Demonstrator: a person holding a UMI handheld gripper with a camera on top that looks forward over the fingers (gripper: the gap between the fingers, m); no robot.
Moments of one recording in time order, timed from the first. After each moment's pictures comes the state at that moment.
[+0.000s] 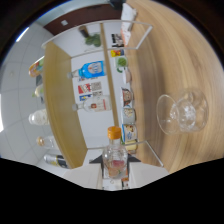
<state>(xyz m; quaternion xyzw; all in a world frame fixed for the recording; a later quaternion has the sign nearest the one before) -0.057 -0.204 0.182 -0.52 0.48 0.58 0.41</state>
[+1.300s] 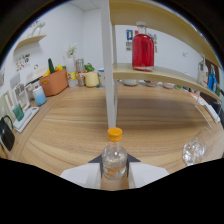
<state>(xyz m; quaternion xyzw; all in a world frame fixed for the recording) -0.197 -0.212 0.010 -0.89 -0.02 0.03 0.45</state>
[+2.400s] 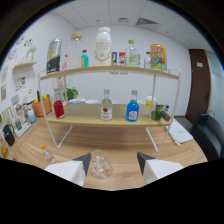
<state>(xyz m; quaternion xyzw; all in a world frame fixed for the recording) 0.065 -0.287 0.159 -0.84 -0.01 0.00 0.54</state>
